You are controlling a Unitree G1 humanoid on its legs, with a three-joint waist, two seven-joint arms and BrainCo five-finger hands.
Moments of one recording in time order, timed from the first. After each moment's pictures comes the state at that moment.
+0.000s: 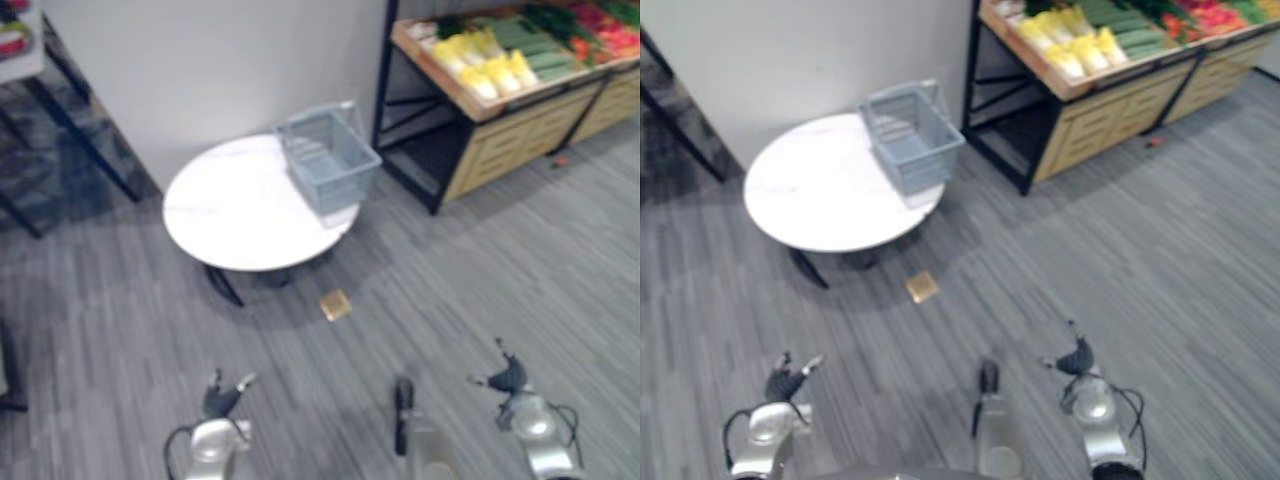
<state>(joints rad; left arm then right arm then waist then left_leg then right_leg) 0.08 0.18 0.13 0.72 0.02 -0.08 0.26 0.05 -0.28 -0.11 0.44 -0.33 -0.01 -0.12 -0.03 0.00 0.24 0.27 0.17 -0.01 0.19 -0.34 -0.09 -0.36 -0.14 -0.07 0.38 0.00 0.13</state>
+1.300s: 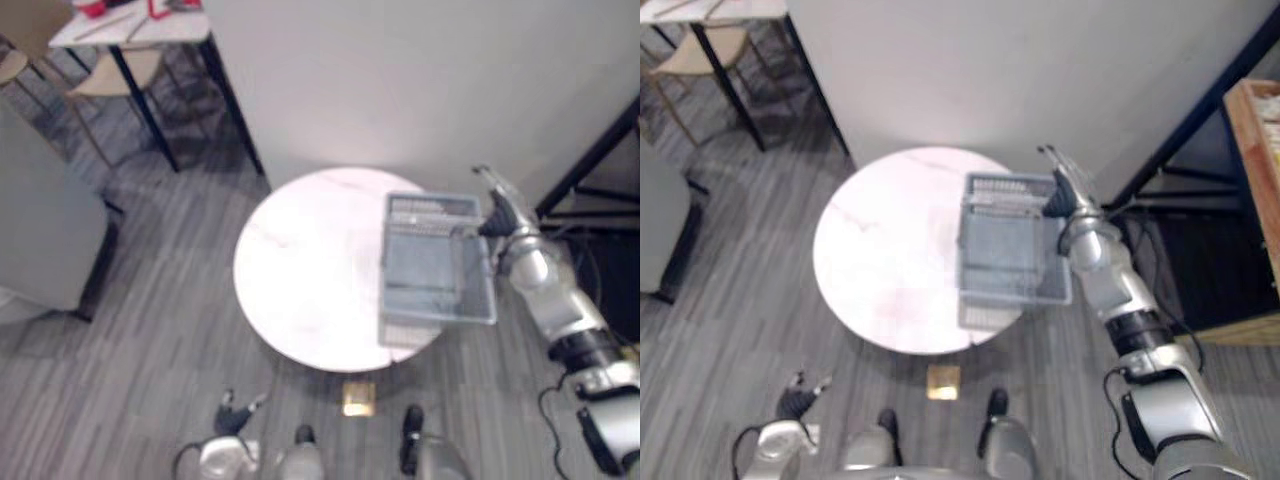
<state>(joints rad) 0.12 0.17 0.11 0.74 0.06 -0.07 0.23 -0.63 -0.59 0.23 0.42 -0.43 -0.03 -0.16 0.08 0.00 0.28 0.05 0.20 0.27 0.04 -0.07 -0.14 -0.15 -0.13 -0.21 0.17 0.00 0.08</state>
